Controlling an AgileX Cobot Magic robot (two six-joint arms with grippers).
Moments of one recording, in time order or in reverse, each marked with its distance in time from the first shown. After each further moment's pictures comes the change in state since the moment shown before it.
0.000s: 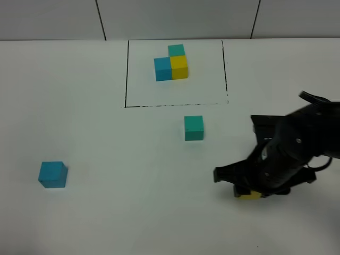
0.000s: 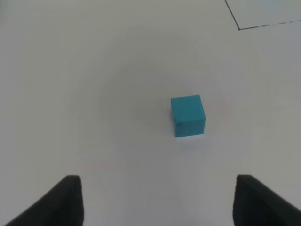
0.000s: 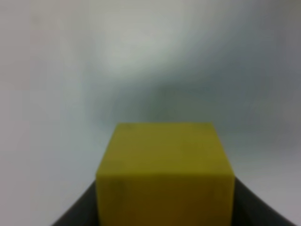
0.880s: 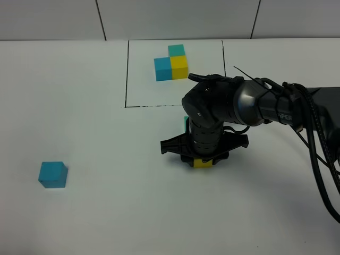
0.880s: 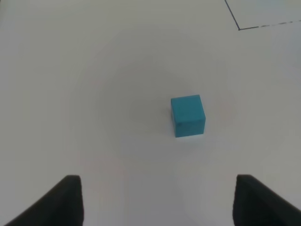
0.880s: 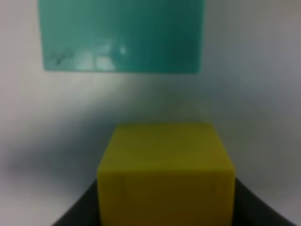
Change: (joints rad) left arm 0.000 0.000 0.000 0.000 0.000 -0.001; right arm 0.101 0.454 -0.519 -0.221 0.138 0.239
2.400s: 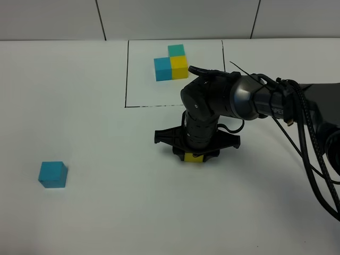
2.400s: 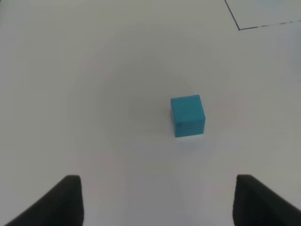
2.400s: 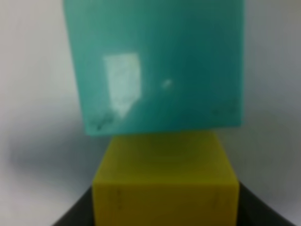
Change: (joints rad) left arm 0.000 0.000 0.000 0.000 0.000 0.000; right arm -0.031 0.055 -0.065 0.090 -0.033 0.032
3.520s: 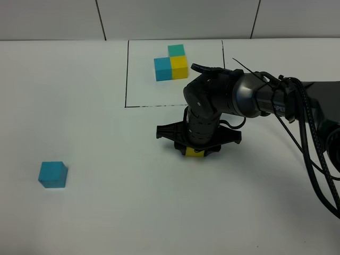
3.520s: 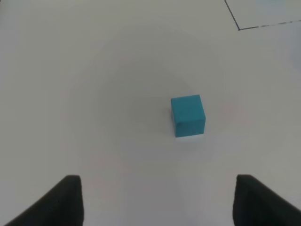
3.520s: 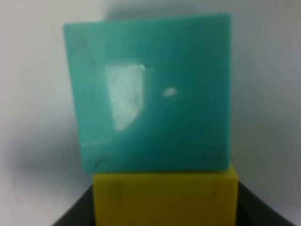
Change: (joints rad) left arm 0.000 0.000 0.000 0.000 0.000 0.002; right arm -0.010 0.001 -0.004 -0.026 -0.029 0.001
